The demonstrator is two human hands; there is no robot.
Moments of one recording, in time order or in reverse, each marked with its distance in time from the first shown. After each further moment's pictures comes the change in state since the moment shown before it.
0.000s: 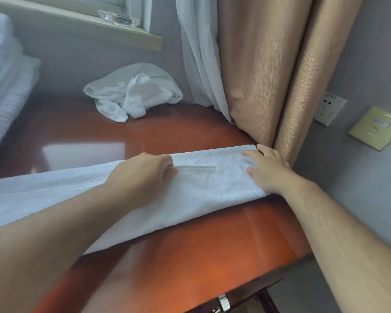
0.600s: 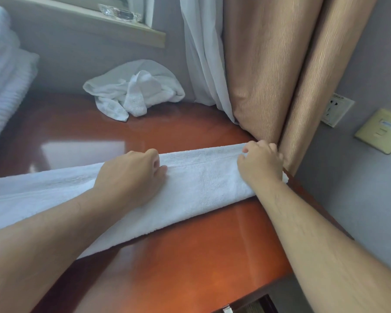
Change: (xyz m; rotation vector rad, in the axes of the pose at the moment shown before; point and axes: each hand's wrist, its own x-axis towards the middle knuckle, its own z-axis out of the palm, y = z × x) left_hand 0.006 -0.021 0.016 0.078 0.177 -0.105; right_hand 0.013 -0.053 0.009 -0.072 0.417 0.106
